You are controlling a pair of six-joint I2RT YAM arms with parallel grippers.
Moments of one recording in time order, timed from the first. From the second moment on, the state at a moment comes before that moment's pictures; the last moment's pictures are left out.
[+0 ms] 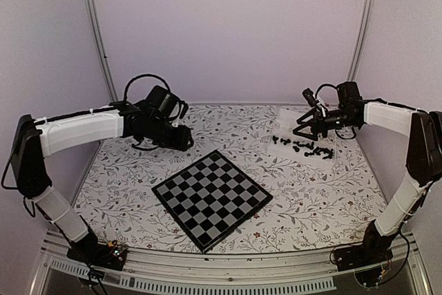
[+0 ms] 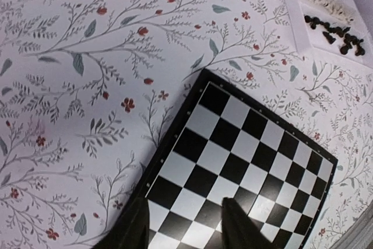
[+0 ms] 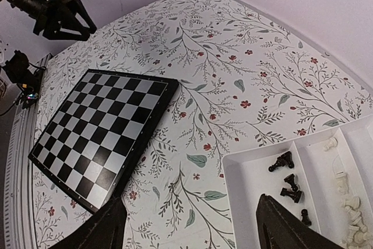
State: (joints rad) left arm -0.68 1.63 1.26 -0.54 -0.05 -0.36; right arm 0.13 1.67 1.20 -0.40 -0.93 -0.54
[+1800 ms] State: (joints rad) left arm -0.63 1.87 1.64 -0.40 -0.02 -0.14; right arm 0.08 1.75 1.34 -0.50 -0.44 -0.53
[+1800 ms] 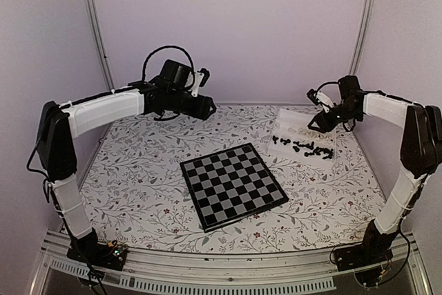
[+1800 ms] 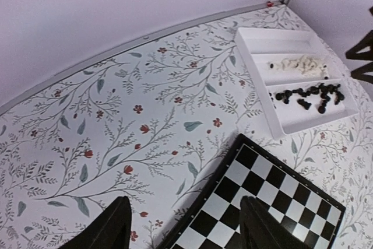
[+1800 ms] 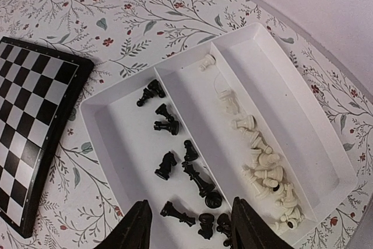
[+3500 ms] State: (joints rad) left arm -0.70 1.72 1.36 -0.19 0.15 -0.11; right arm 0.08 2.08 1.54 -0.67 -0.26 -0.43
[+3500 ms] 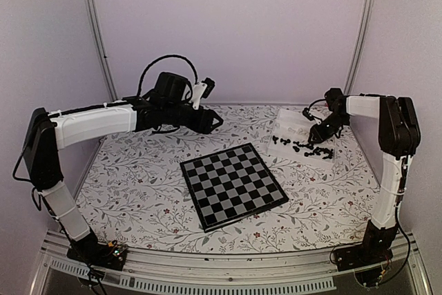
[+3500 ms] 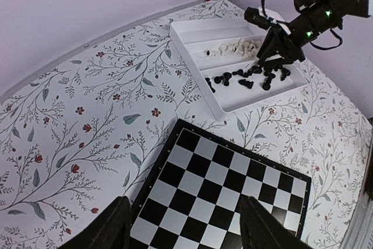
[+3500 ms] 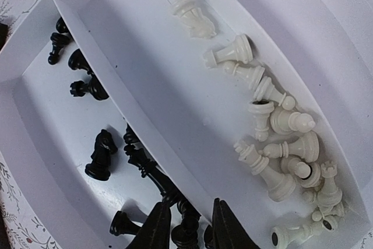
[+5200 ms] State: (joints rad) left arm -0.71 1.73 1.38 -0.20 0.15 -0.11; right arm 0.13 2.02 1.44 -0.65 -0.21 -0.43
